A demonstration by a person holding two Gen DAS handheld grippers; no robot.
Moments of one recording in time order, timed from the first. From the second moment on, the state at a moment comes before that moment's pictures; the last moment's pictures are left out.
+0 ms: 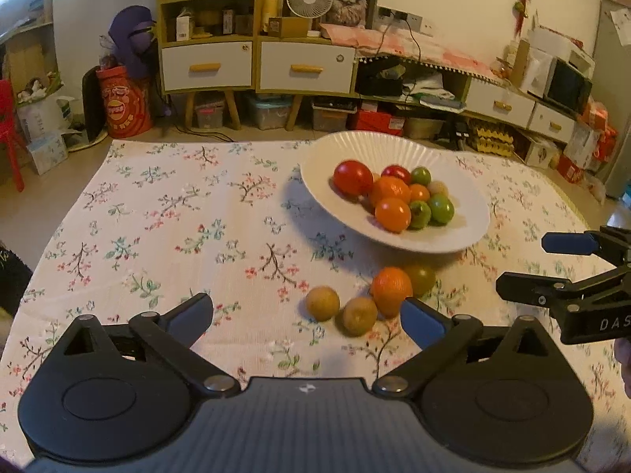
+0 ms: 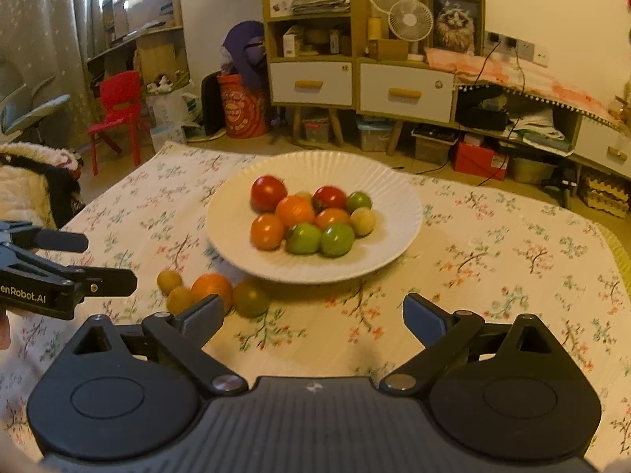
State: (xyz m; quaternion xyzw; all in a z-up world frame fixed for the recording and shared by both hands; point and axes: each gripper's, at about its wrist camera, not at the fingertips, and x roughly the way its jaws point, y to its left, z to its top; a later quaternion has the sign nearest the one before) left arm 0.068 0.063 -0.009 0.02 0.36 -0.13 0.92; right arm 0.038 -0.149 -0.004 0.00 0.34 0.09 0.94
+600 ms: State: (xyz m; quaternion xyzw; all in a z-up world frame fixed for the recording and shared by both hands) left arm 0.046 0.068 -0.037 0.03 0.39 -0.15 0.91; right arm 0.018 -0.132 -0.023 -0.02 0.36 0.10 0.93
